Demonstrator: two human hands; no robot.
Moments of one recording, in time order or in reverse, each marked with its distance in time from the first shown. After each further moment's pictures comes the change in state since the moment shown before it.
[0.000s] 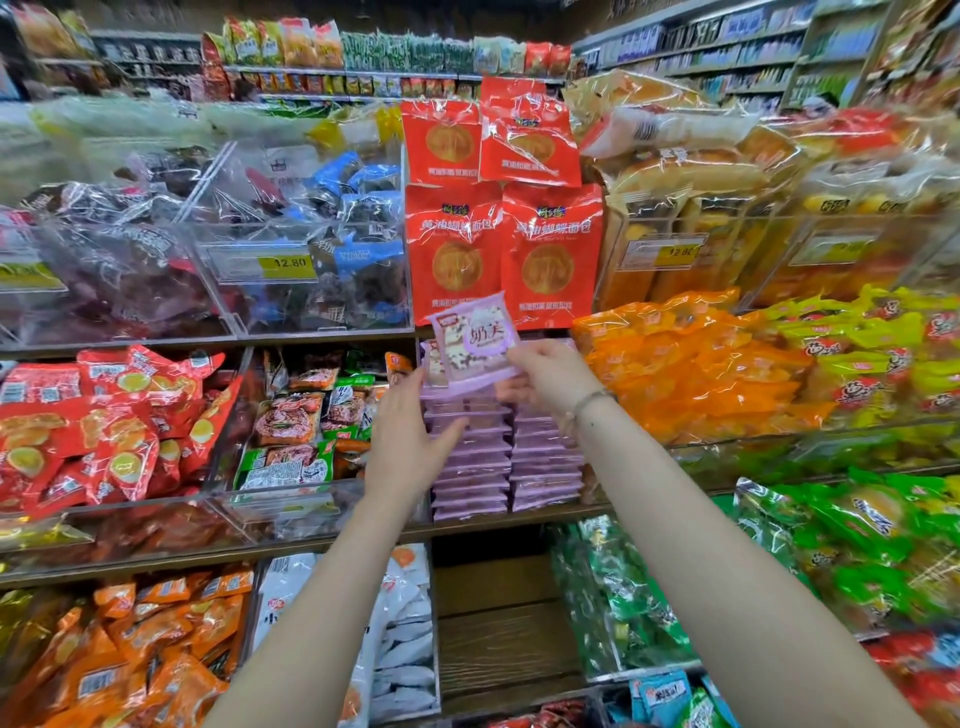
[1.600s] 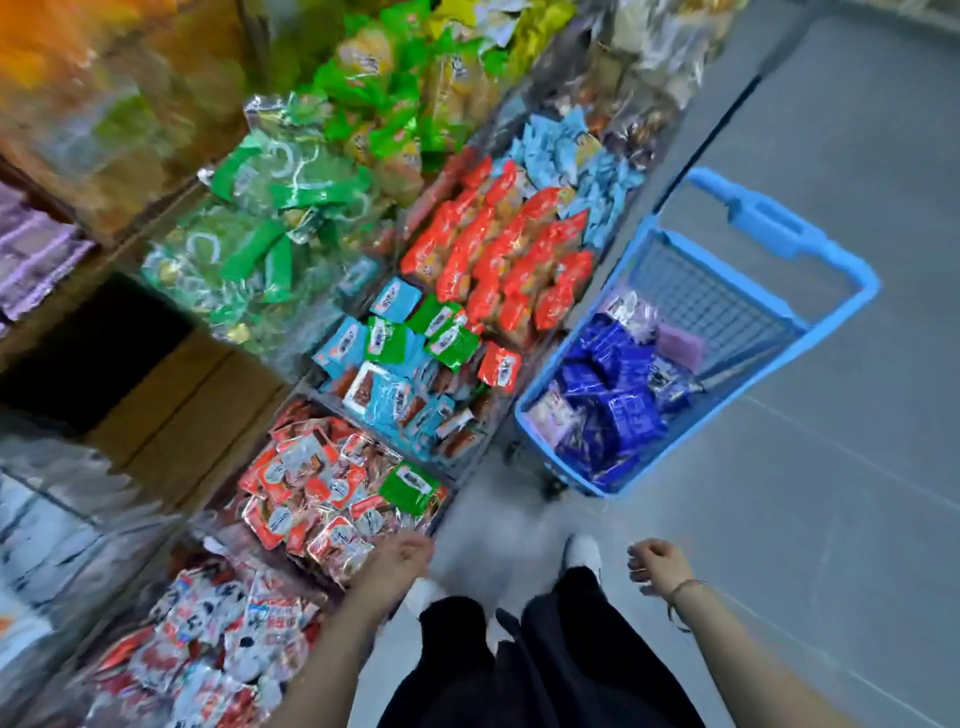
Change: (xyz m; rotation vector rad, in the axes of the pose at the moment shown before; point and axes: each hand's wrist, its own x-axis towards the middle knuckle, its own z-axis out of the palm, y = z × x) left_hand -0.418 -0.008 0.141 -0.027 -1.484 -0.330; right_hand -0.578 0.473 -0.120 0.225 0.879 1.218
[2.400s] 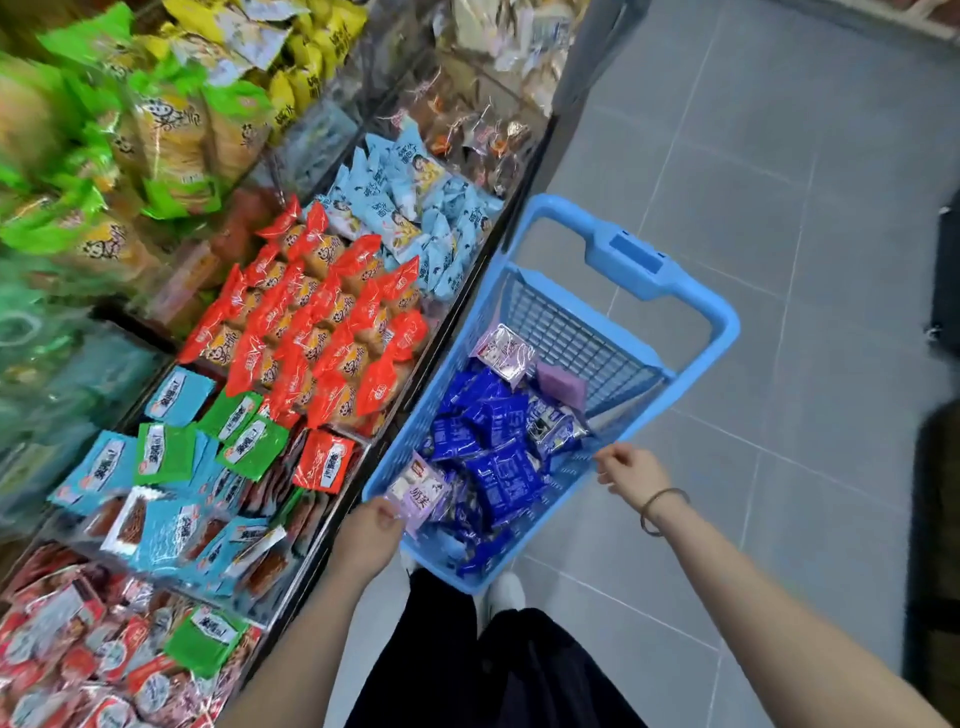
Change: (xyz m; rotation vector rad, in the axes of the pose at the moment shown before) left_hand 0.154 0.183 0.136 0.294 0.073 0.033; right_hand 0.118 -0.153 -0.205 -0.070 0.103 -0.313
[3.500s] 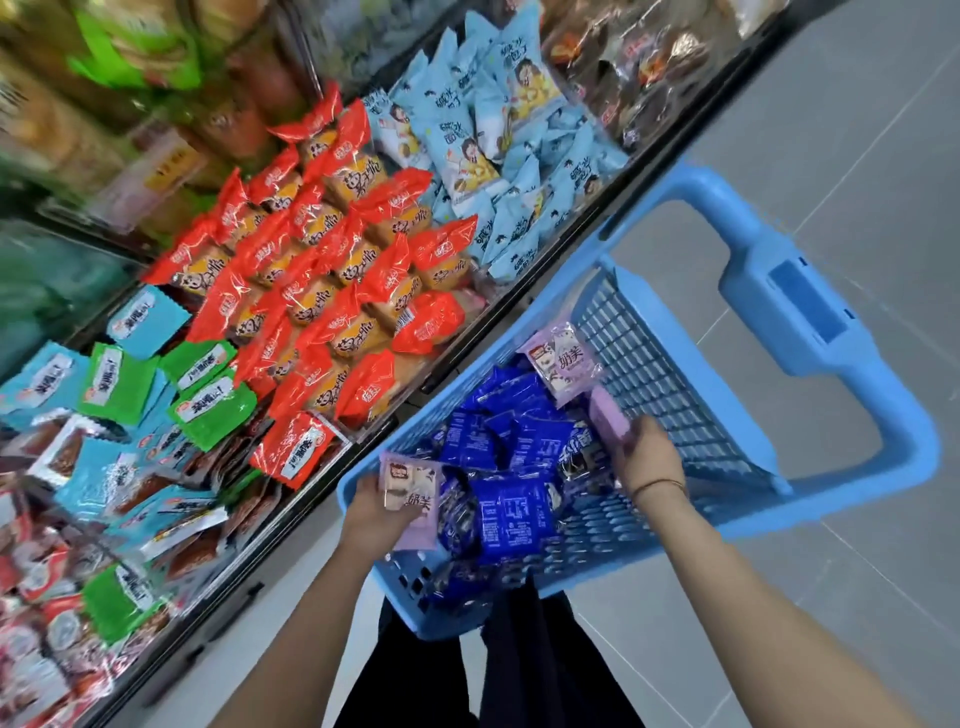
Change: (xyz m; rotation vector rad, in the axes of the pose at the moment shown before) left_hand 0.068 0.035 0.053 -0.458 0.114 -0.429; right_hand 0.173 -0.029 0.033 -0.588 0.029 -0.192
